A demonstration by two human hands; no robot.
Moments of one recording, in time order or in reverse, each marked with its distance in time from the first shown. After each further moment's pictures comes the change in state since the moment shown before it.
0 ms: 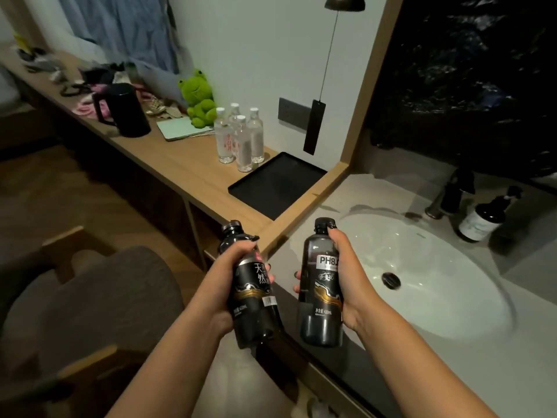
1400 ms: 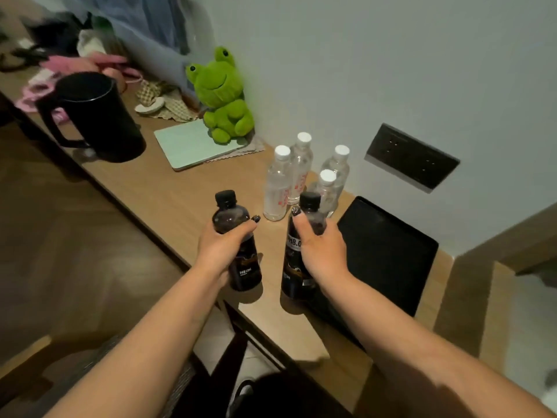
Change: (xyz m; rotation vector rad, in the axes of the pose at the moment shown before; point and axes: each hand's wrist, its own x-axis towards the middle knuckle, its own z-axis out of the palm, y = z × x) left_hand 0.422 0.357 -0.137 0.353 0.407 0.242; right_hand 0.473 -0.130 0.260 -0.664 0.399 -0.297
